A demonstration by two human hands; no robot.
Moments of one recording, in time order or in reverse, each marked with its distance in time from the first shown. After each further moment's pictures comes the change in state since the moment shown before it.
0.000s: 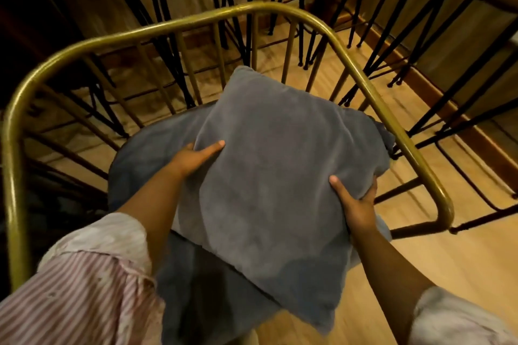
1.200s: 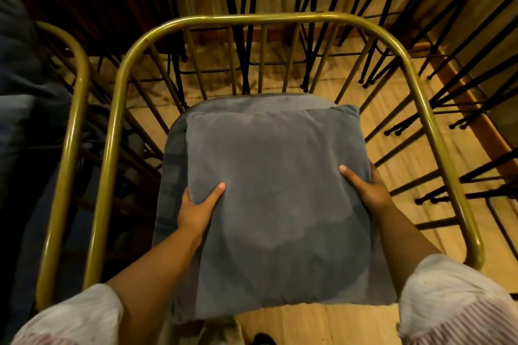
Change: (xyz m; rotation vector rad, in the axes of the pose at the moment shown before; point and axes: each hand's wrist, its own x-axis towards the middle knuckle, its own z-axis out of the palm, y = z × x) left_hand -0.122 -0.141 0.019 -0.580 0.407 -0.229; right_hand 0.016 -0.054 0.030 -0.309 -0.382 -0.098
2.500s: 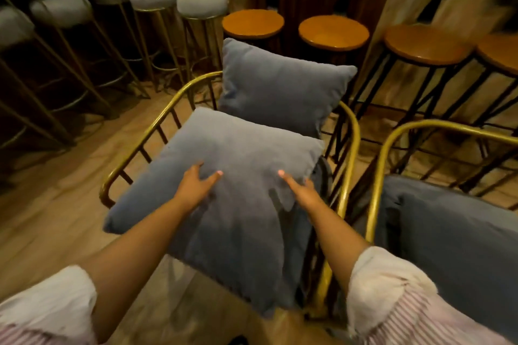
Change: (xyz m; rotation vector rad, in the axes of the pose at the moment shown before) left_hand -0.025 0.046 -0.554 0.159 0.343 0.240; right_hand -0.335 -0.177 0.526 -0.168 -0.686 -0.153
